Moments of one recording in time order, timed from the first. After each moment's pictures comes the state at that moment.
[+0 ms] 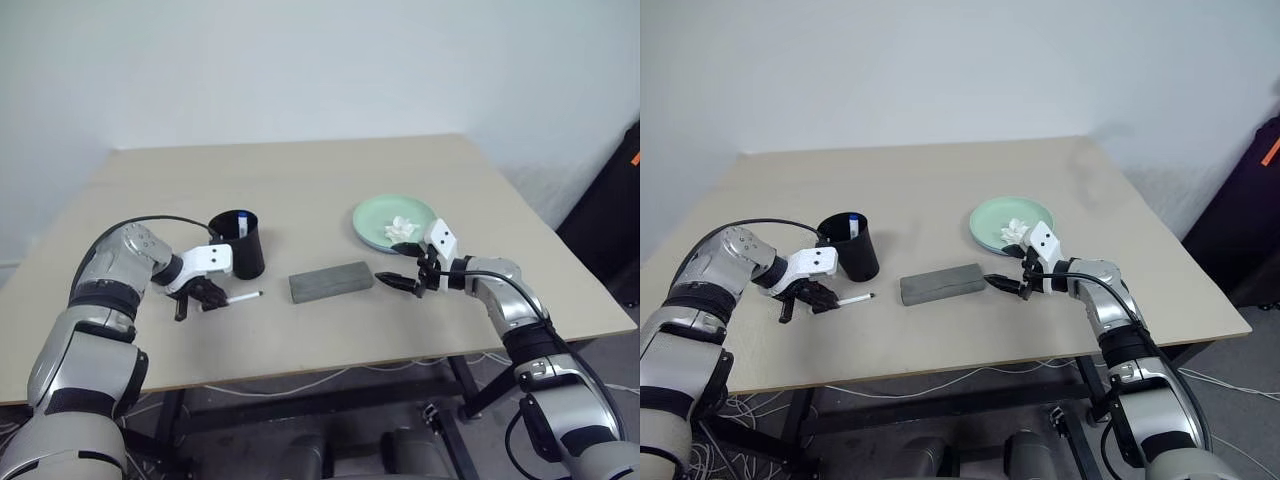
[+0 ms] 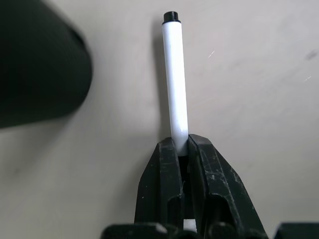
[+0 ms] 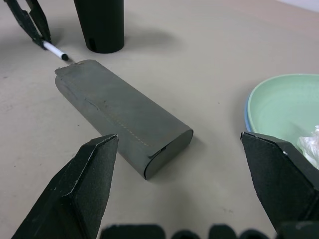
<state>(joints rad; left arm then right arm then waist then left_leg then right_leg) -0.86 0.77 -0.33 0.99 0.25 -0.11 -1.48 -0.62 -0.38 0.14 0.53 0.16 0.12 1.00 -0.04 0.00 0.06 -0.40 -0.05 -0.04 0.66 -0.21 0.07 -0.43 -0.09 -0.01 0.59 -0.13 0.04</state>
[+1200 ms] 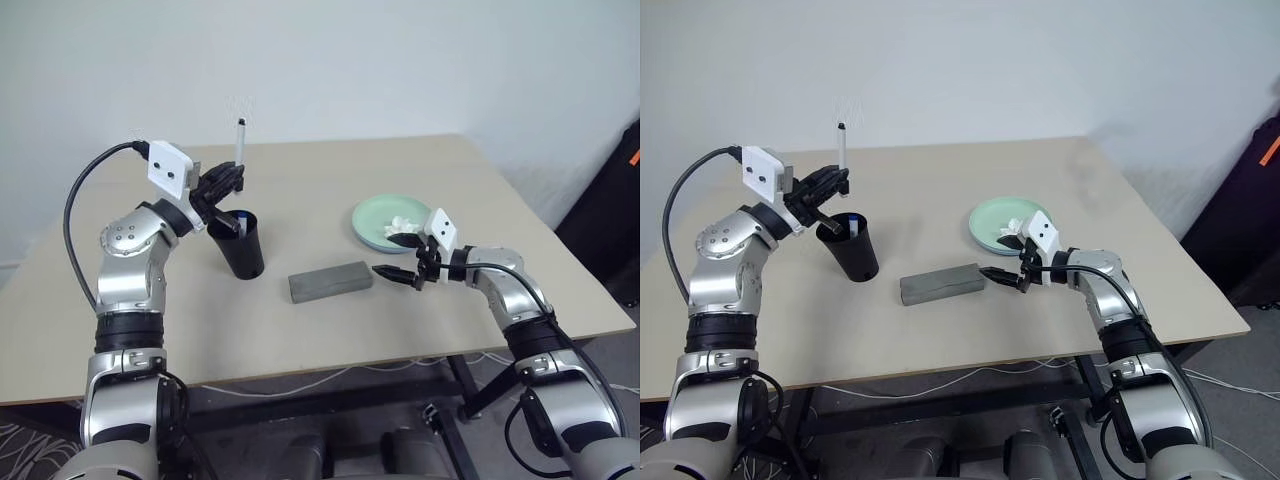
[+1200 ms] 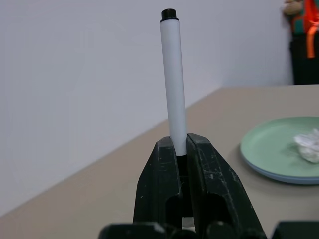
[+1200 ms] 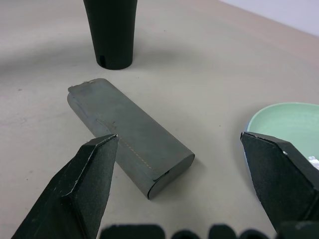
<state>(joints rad) -0.64 0.54 0.22 0.37 -0.21 0.06 -0.72 -0.64 -0.38 0.13 0.46 0.16 0.16 1.03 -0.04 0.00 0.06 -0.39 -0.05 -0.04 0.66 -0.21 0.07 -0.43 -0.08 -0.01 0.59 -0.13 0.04</state>
